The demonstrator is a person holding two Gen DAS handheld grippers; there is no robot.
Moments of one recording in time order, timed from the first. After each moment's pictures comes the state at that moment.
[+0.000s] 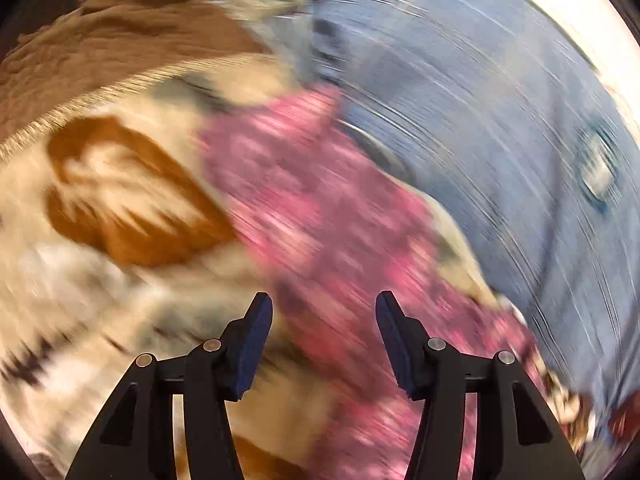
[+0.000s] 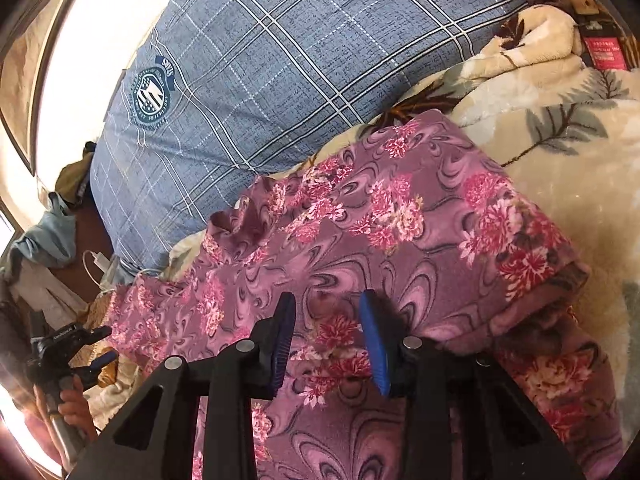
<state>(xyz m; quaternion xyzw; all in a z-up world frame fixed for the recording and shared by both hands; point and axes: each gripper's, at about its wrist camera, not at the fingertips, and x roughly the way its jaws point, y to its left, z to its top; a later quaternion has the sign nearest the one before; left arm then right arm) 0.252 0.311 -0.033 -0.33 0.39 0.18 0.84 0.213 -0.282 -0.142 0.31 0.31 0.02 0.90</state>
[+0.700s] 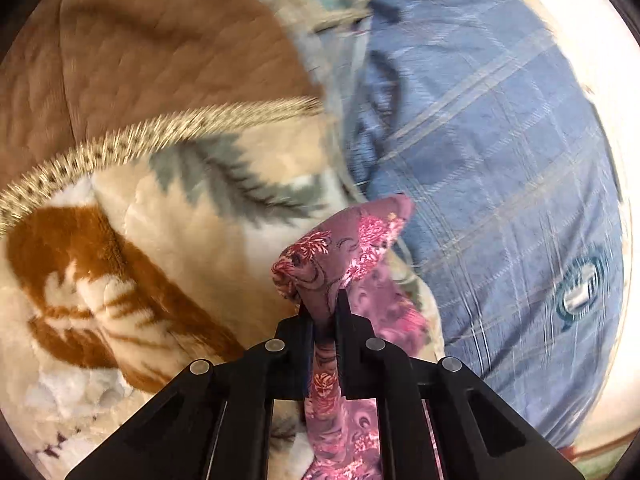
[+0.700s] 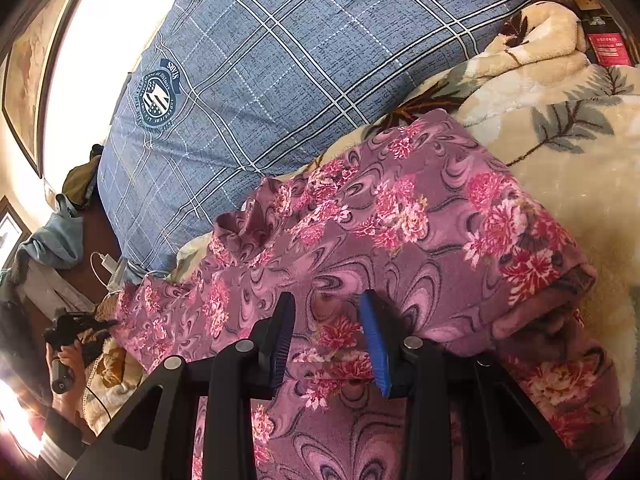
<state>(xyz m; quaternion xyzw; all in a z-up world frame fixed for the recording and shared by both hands) 0.287 0.407 -0.008 -0.44 0.36 0.13 0.81 0.214 -0.284 -0.142 0.31 0.31 0.03 0.90</state>
